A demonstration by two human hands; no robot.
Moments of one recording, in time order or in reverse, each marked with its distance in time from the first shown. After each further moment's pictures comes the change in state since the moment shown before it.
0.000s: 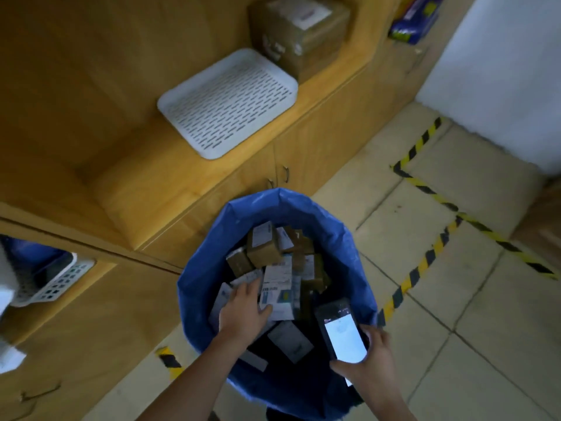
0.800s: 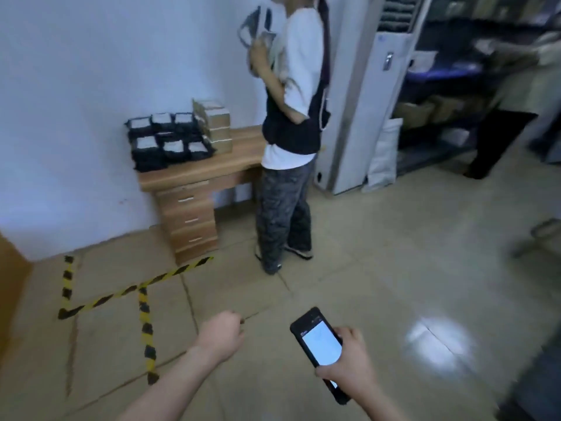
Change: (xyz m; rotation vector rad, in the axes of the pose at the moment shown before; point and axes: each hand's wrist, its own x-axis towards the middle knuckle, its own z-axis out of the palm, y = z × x) left_hand -0.472 0.505 0.161 0.666 -0.133 1.333; right_hand -0.492 0.374 -0.320 0.389 0.898 0.486
